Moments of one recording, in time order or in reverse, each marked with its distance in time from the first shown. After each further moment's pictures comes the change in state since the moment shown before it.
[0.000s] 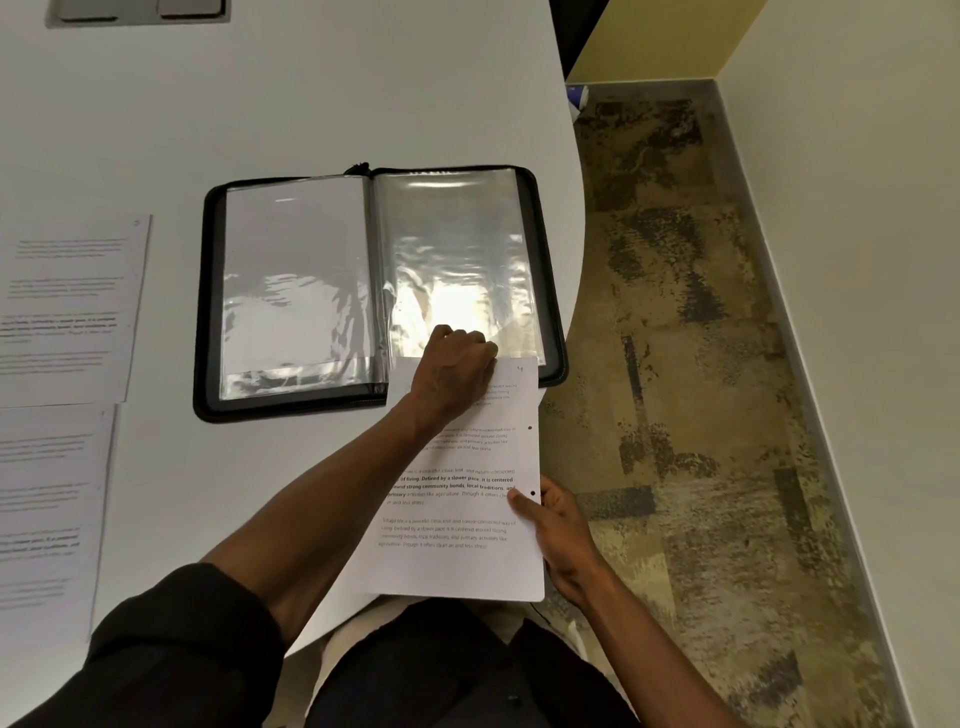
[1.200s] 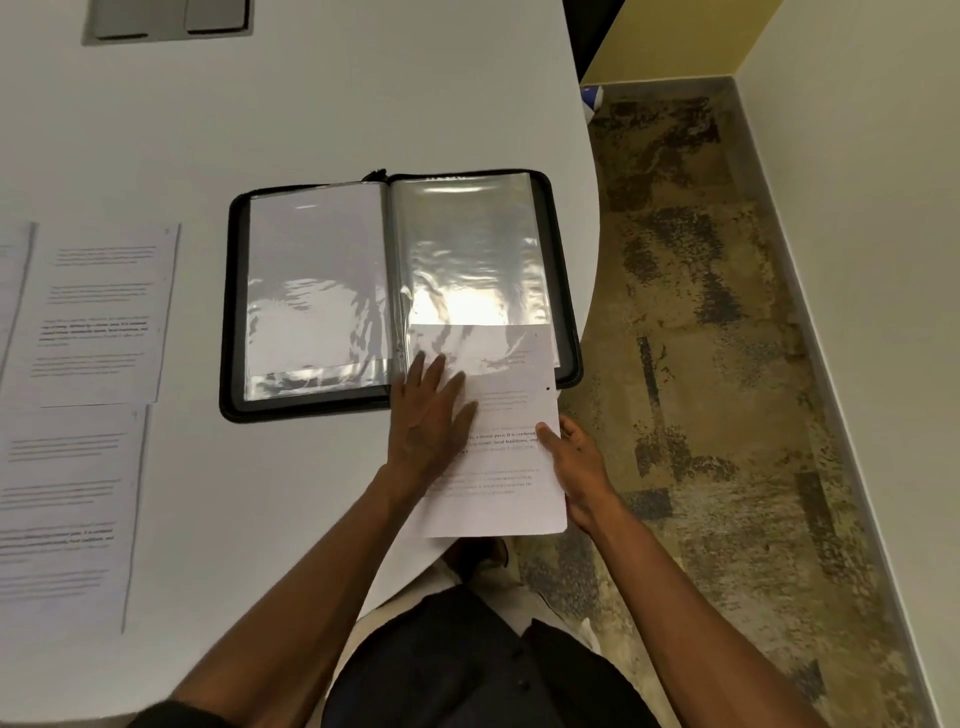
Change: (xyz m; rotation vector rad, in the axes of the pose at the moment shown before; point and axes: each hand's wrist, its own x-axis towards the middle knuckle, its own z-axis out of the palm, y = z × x) left_hand -0.092 -0.005 0.008 -0.164 0.054 -0.297; right_hand 0.051 -0.042 0.001 -0.032 0.142 -0.072
